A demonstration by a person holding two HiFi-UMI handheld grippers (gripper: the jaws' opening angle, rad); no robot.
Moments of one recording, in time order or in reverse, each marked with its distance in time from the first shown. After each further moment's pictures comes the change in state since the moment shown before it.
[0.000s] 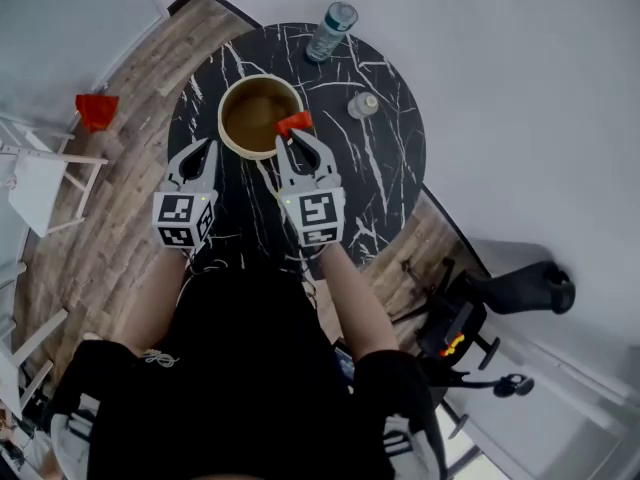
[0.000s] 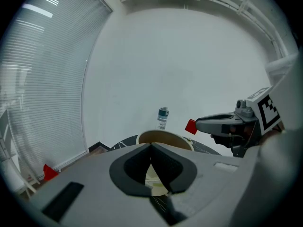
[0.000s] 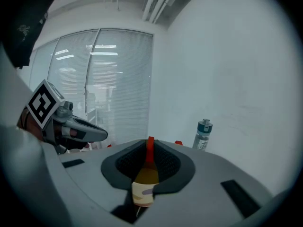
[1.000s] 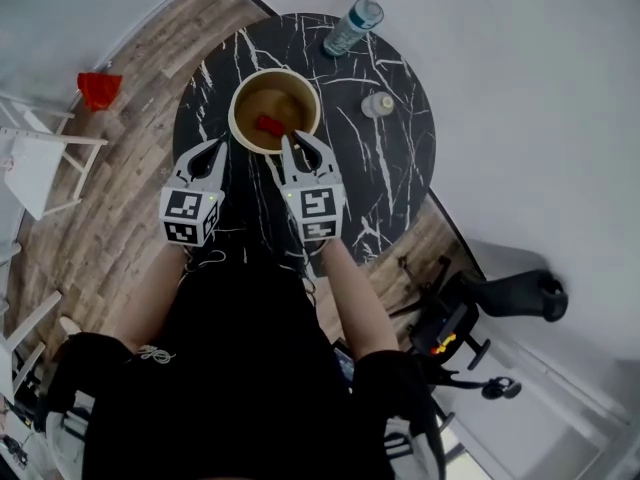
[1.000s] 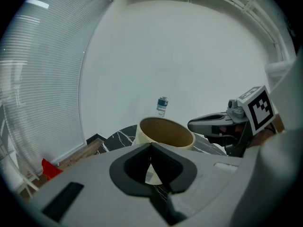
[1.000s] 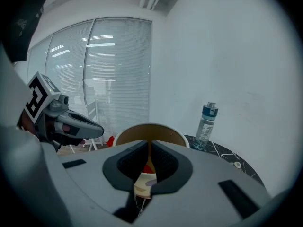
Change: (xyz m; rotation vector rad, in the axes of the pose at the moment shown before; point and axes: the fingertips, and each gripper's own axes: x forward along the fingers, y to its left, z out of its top) left arm 0.005 0.010 -0.037 -0.010 0.091 -0.043; right arm 0.028 0.015 -0.043 0.029 0.127 0.016
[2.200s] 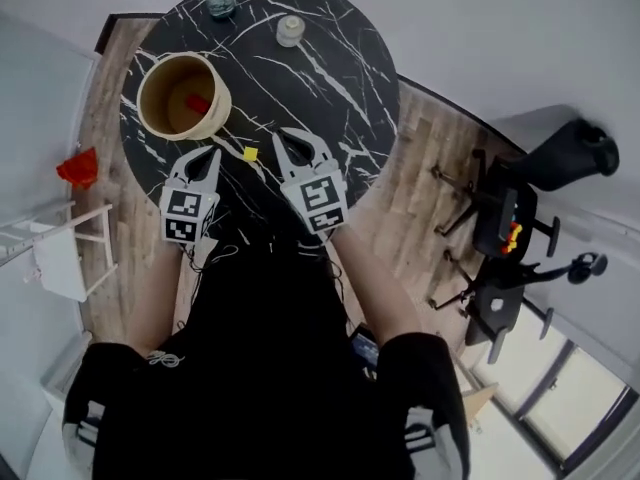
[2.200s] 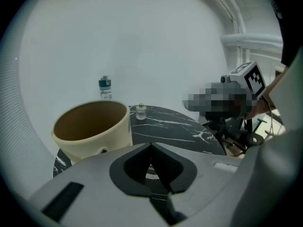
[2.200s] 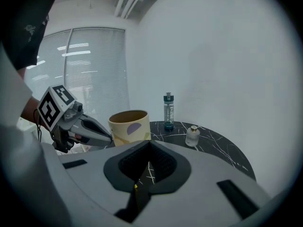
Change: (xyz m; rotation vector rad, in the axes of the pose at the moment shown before) left arm 0.029 -0.137 -0.063 0.417 0.252 -0.374; right arm -0.137 -0.044 -0.093 0.230 -0.027 -0.215
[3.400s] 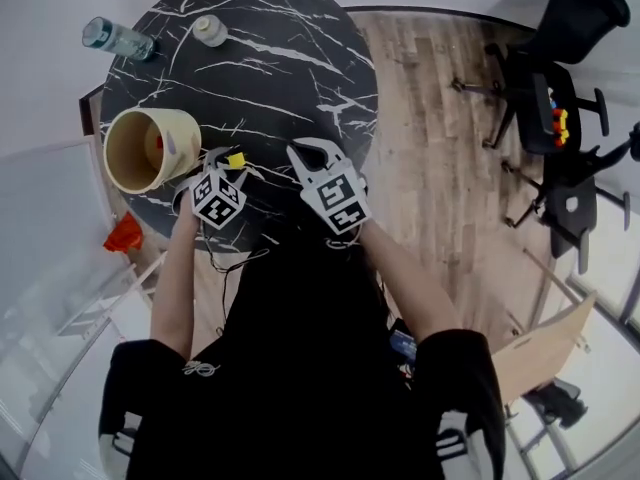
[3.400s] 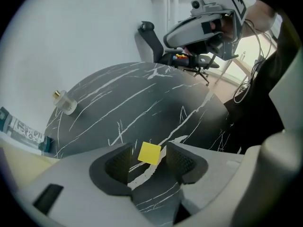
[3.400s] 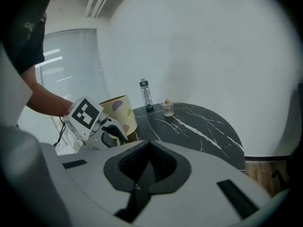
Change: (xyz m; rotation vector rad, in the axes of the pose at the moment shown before) left arm 0.108 -0.069 -0.103 0.823 0.531 -0.421; right arm -0.062 -0.031 -0.111 0.255 0.082 -0.163
